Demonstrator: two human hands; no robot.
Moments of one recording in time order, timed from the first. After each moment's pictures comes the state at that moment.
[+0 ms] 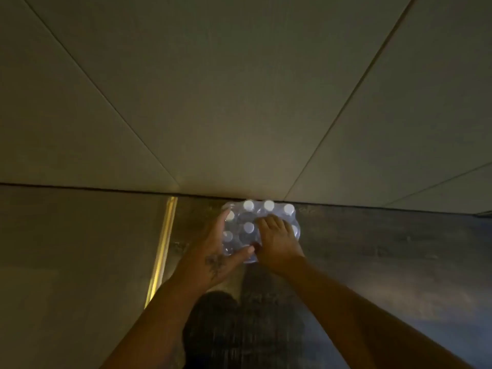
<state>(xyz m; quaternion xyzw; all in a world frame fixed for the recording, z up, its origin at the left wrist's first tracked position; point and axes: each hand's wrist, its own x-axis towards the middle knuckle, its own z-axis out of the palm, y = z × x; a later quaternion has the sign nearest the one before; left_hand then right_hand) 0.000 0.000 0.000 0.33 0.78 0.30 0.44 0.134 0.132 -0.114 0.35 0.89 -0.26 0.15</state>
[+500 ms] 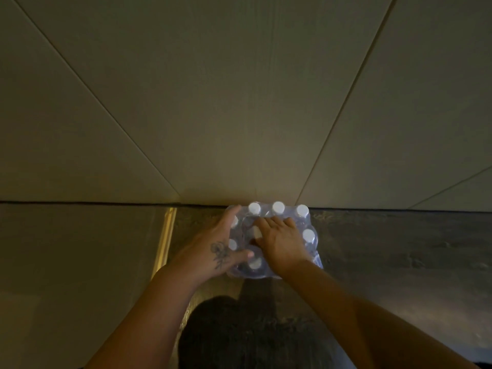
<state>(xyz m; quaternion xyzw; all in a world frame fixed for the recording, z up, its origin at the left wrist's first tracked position) -0.026 0.024 -0.075 0.41 0.77 0.19 0.45 0.116 0.146 -0.182 0.29 0.94 -0.17 0.11</state>
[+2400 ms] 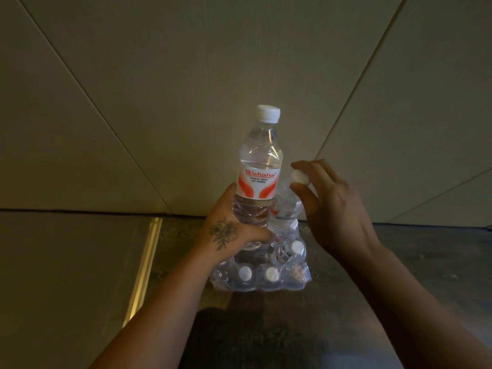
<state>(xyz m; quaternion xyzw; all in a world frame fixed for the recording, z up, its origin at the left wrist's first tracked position) -0.003 0.061 -0.020 0.26 0.73 0.41 0.48 0.150 0.187 -0.012 0.35 0.89 -0.18 -0.22</state>
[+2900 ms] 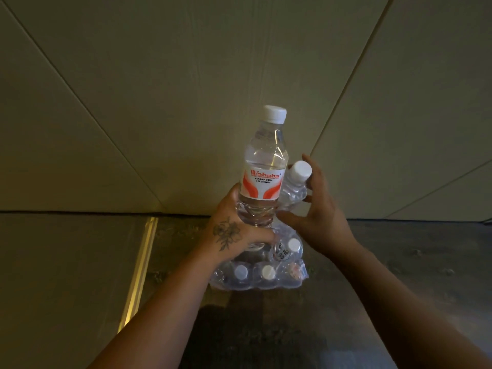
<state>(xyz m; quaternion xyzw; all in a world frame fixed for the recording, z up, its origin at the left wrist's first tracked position) 0.001 0.073 -0.028 0.32 0.72 0.39 0.47 0.160 0.197 -0.071 0.39 0.82 -0.35 -0.22</state>
